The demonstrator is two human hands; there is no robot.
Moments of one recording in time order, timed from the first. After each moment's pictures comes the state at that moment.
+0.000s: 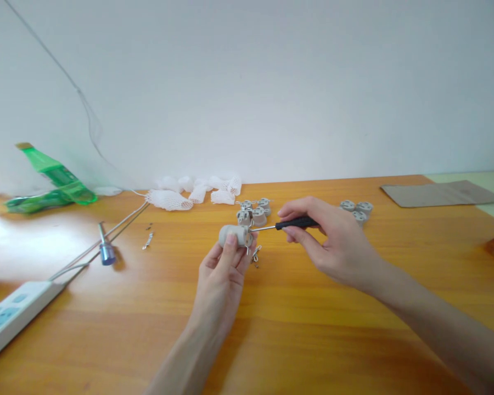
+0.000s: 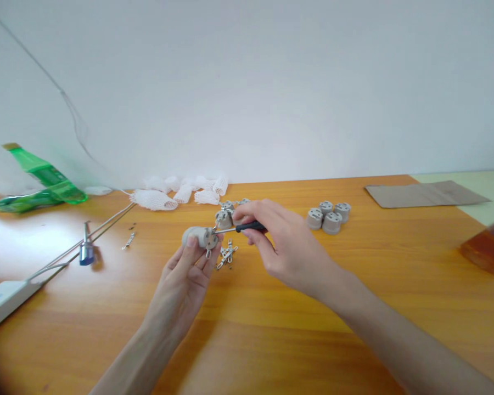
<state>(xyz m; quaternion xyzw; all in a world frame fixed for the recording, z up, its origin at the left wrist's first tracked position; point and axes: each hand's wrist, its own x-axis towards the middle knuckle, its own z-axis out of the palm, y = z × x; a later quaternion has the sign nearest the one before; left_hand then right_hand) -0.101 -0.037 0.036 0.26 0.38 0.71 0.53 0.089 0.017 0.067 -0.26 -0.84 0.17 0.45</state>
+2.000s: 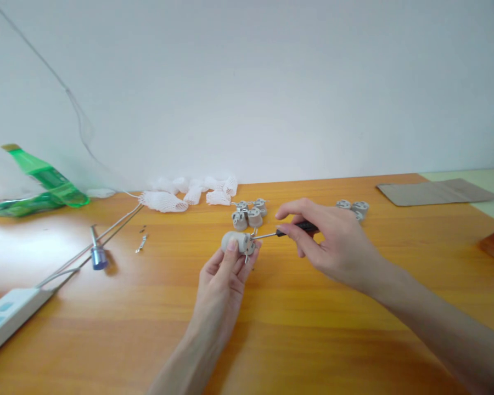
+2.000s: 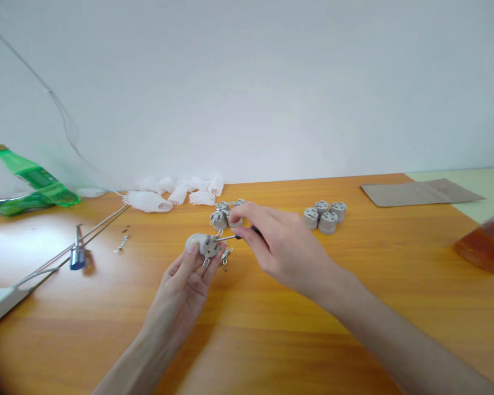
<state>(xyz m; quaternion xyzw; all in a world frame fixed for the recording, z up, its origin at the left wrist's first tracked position) -0.097 -0.039 0.033 0.25 0.41 0.69 0.55 0.093 0.019 0.070 -0.28 -0.84 0.14 0.43</state>
